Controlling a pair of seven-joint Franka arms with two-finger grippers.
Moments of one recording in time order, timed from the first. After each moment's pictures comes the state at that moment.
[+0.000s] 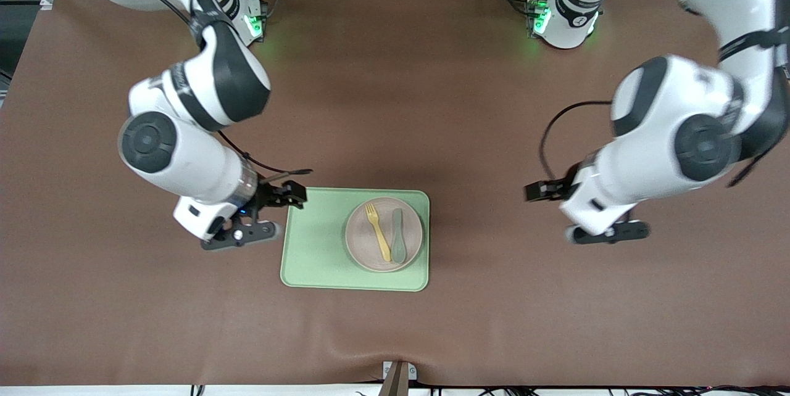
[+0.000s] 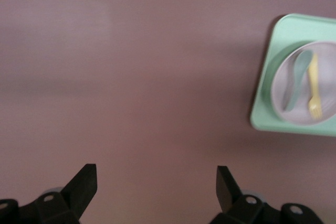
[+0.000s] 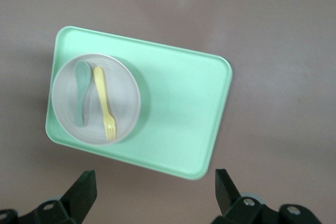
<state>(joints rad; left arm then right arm) -0.10 0.48 -0.24 -1.19 -0.01 1.53 -0.38 0.35 0.62 0.07 -1.13 0.09 1.80 0.19</state>
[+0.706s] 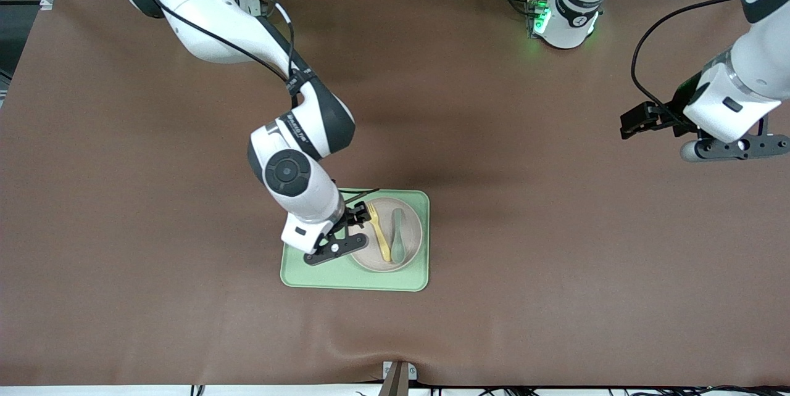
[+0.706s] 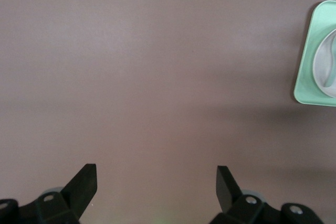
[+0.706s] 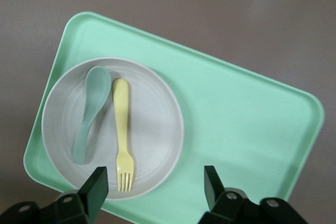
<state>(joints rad) 0.08 0.06 -0.24 -1.59 -0.01 1.60 -0.21 0.50 0.86 0.07 -1.08 0.00 2.02 0.19</state>
